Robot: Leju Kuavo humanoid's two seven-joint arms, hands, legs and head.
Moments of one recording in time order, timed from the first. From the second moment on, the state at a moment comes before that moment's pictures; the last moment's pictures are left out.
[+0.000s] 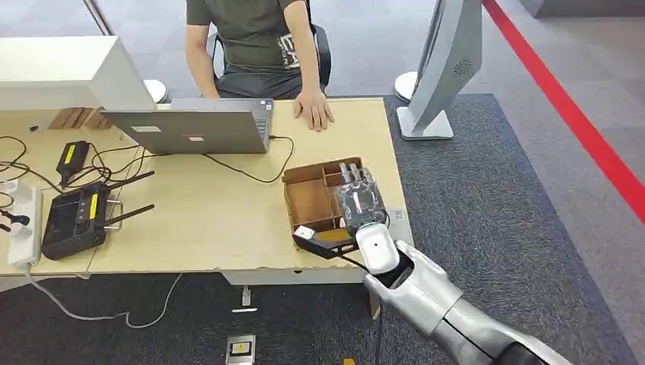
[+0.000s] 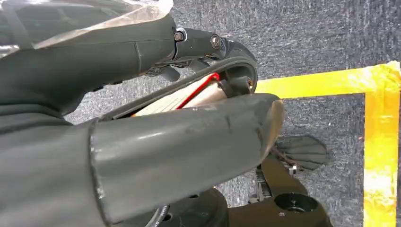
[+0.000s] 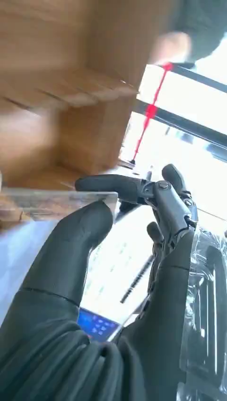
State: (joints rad) left arm -0.12 0.06 -1.08 -0.21 0.92 0.24 -0.07; right arm -0.60 -0.13 0.82 -1.11 1.38 0.02 0.59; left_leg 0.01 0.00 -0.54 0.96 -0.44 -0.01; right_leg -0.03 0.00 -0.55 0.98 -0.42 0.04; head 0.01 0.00
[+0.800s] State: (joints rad) left arm -0.12 0.06 -1.08 -0.21 0.92 0.25 -0.08; right arm -0.62 -0.21 0.78 -1.43 1.42 0.03 0.56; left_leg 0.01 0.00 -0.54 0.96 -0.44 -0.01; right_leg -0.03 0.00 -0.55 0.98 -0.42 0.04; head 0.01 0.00
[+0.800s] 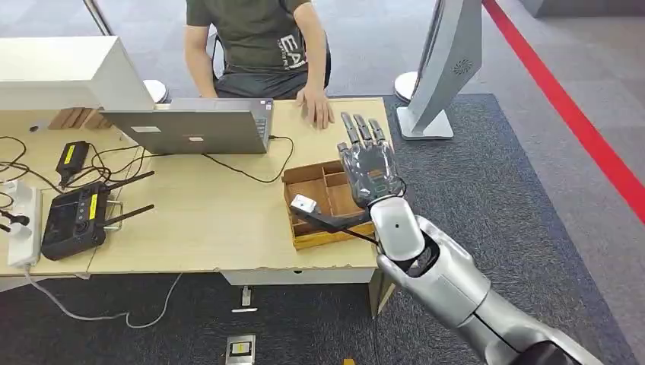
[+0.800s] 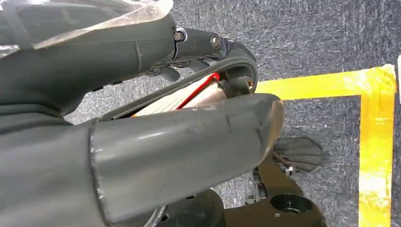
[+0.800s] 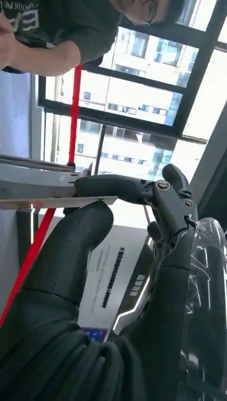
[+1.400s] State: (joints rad) left arm -0.15 0.06 -1.09 -0.21 0.90 0.24 -0.07; right arm -0.80 -0.10 0.78 -1.22 1.21 0.01 0.52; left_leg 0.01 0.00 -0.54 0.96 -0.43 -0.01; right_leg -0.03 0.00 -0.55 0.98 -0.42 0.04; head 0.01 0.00
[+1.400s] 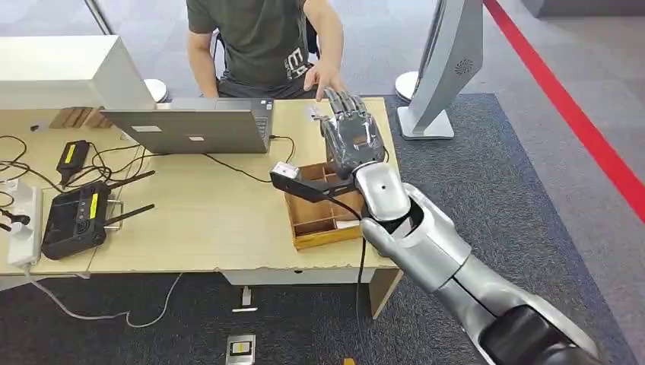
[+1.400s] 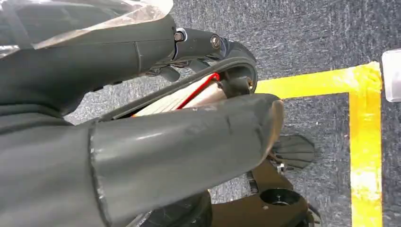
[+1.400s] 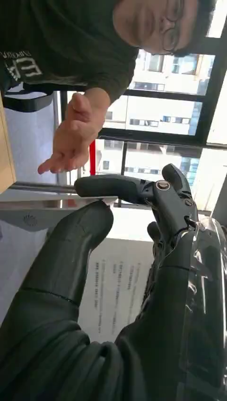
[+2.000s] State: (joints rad) left arm -0.12 0.06 -1.09 -0.21 0.92 0.24 -0.08; right arm -0.83 -0.04 0.79 -1.02 1.19 -0.05 0.51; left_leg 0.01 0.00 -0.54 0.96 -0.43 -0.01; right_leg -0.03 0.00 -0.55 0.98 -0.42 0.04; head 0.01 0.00
